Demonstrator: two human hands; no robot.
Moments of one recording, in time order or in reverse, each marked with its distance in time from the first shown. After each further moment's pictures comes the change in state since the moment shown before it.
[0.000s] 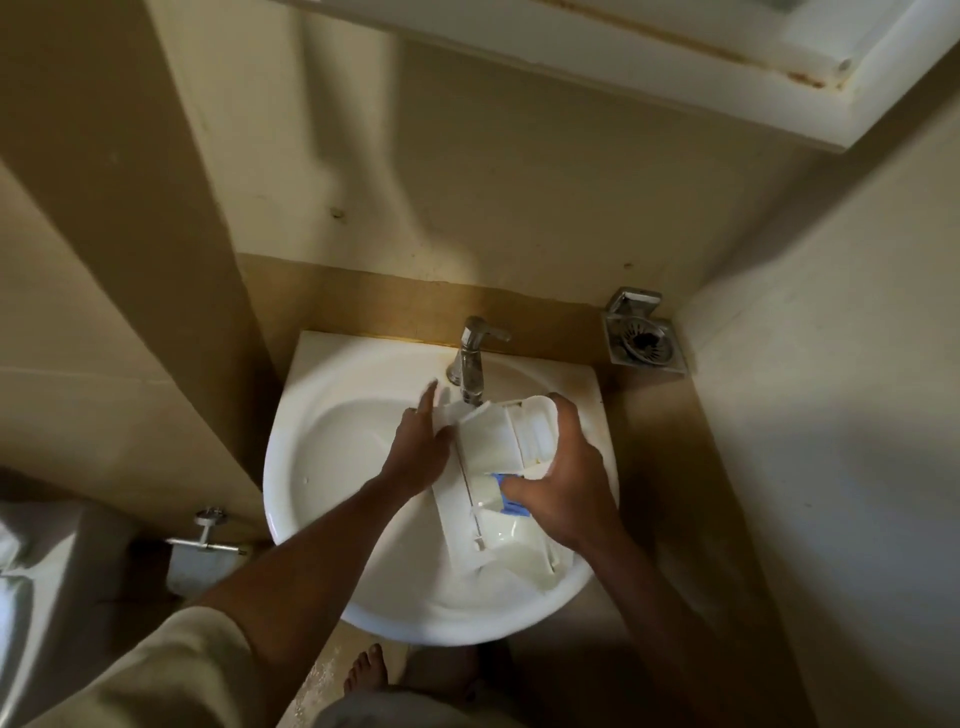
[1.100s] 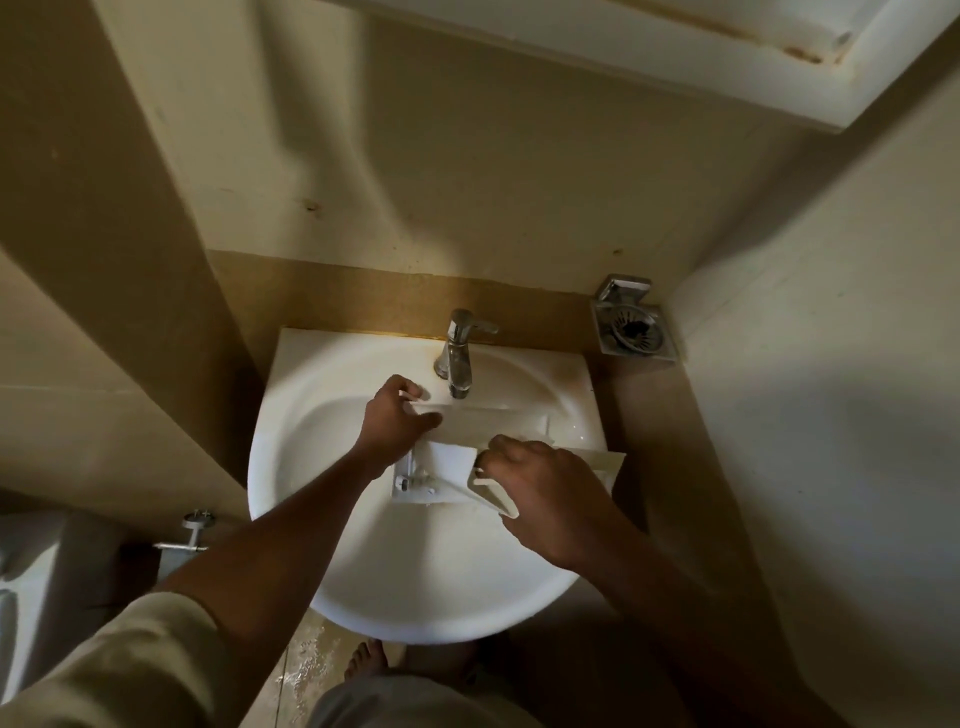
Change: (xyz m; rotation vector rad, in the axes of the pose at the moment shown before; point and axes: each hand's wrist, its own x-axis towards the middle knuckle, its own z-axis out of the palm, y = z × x) left_hand 0.025 -0.002 -0.023 -0.181 0.034 -0.065; right_hand -0.002 -0.010 -0.010 -0.781 -0.342 -0.490
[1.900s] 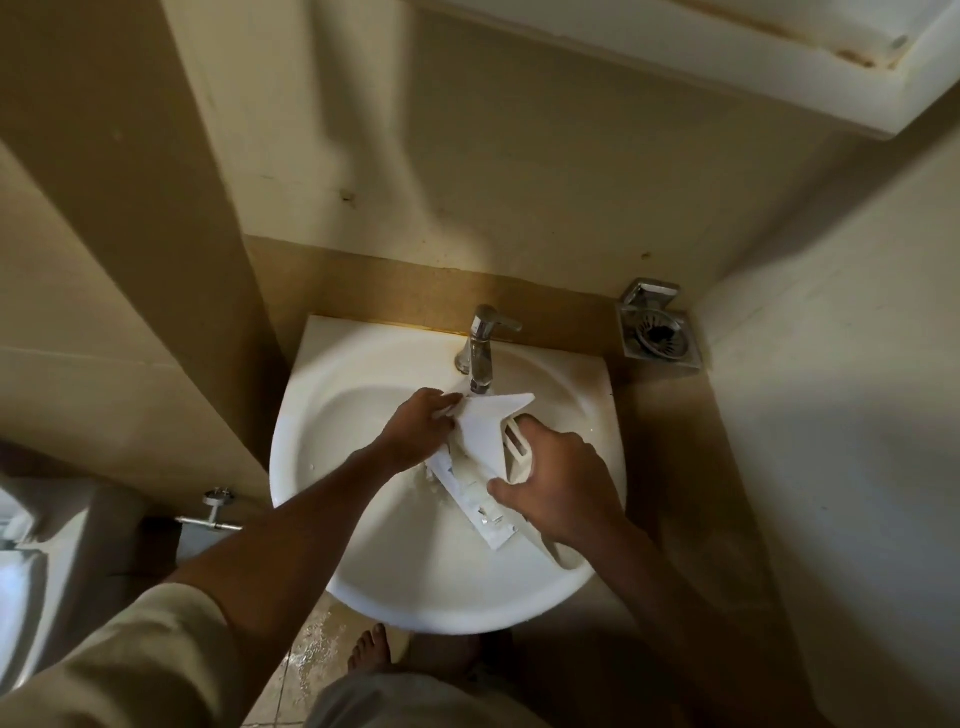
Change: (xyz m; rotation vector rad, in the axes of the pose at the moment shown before) left_hand -0.010 -0.002 0.003 0.338 -0.183 0.114; right_hand 0.012 -0.006 0.002 0.365 0.132 0.337
